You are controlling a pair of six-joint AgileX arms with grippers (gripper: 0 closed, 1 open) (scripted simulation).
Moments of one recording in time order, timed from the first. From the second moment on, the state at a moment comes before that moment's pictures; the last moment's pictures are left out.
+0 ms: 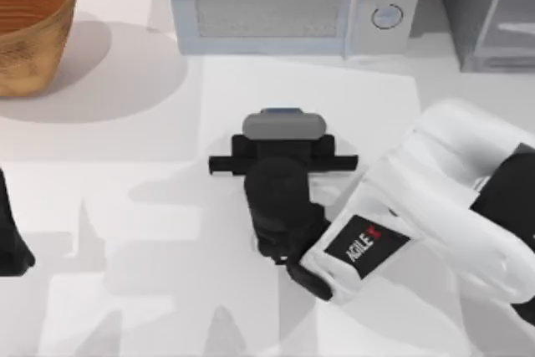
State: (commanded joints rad) left arm 0.00 0.00 0.00 0.00 0.00 0.00; right arm 0.83 2.53 1.21 1.16 0.86 0.13
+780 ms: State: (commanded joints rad) left arm 0.00 0.00 0.00 0.00 0.00 0.00; right arm 0.83 2.49 1.21 1.12 0.86 0.13
